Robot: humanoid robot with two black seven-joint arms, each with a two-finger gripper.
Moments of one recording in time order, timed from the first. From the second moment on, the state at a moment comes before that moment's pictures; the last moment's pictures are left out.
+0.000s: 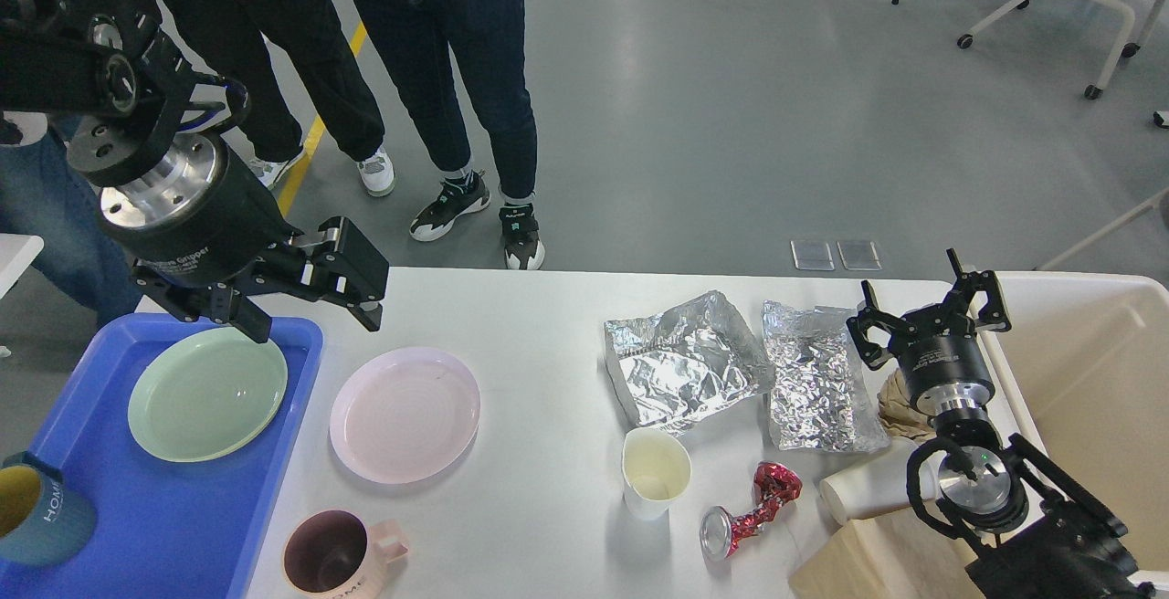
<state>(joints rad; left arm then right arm) -2.50 0.19 1.56 -1.65 -0.08 -0.75 -0.26 0.32 -0.21 1.12 0.77 -0.09 0.32 0.41</state>
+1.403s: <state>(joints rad) -1.65 0.39 1.27 -1.54 0.56 -0.26 -0.02 0.32 -0.21 1.12 0.77 -0.09 0.32 0.41</state>
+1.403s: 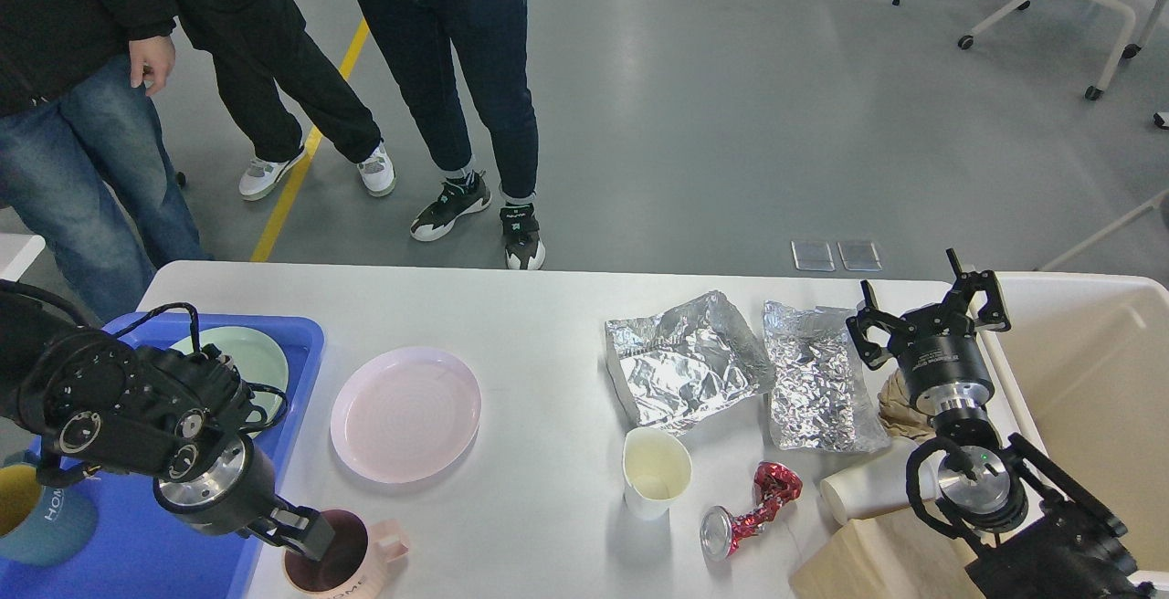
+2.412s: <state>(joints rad) -1.52 0.35 1.26 -1.46 0.52 -0.18 0.04 0.32 -0.21 1.12 0.77 -0.09 0.32 0.41</state>
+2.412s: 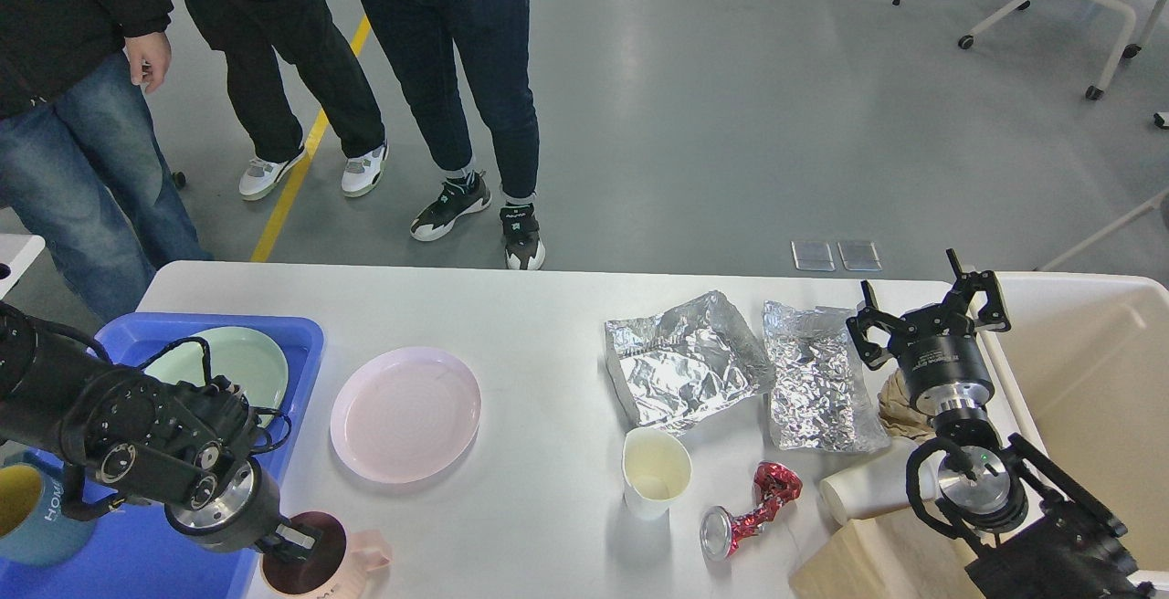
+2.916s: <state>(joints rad) -1.83 0.40 1.29 -1.50 0.42 -0.50 0.04 0.32 -0.21 1.12 0.77 -0.09 0.32 0.41</state>
